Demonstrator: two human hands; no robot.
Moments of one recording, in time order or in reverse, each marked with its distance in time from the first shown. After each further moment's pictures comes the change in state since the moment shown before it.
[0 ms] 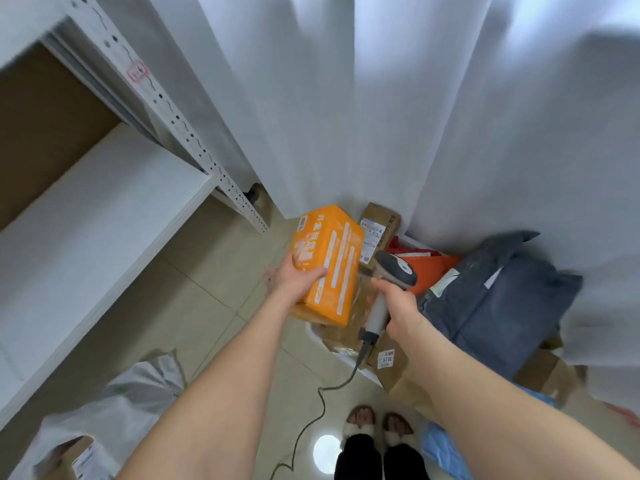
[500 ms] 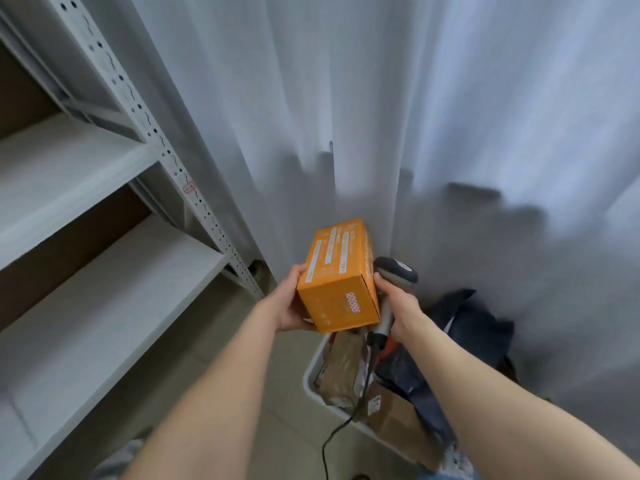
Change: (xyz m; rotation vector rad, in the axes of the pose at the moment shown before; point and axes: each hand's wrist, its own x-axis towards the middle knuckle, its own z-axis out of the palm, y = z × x) left_hand -0.129 0.081 -0.118 -0.779 -0.616 -0.075; right_hand -0.171 -0.103 -0.020 0.131 -0.181 -0.148
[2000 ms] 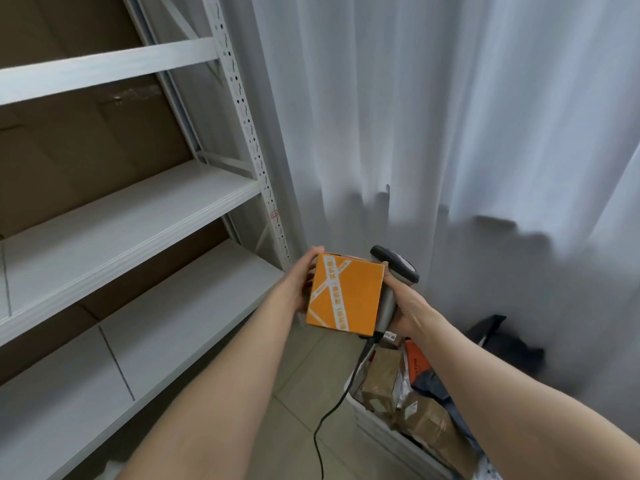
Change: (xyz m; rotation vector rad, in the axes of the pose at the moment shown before) left_hand -0.215 -0.018 -0.046 0.067 0.147 0.385; right_hand -0.176 0.053 0.053 -0.066 -0.446 -0.086
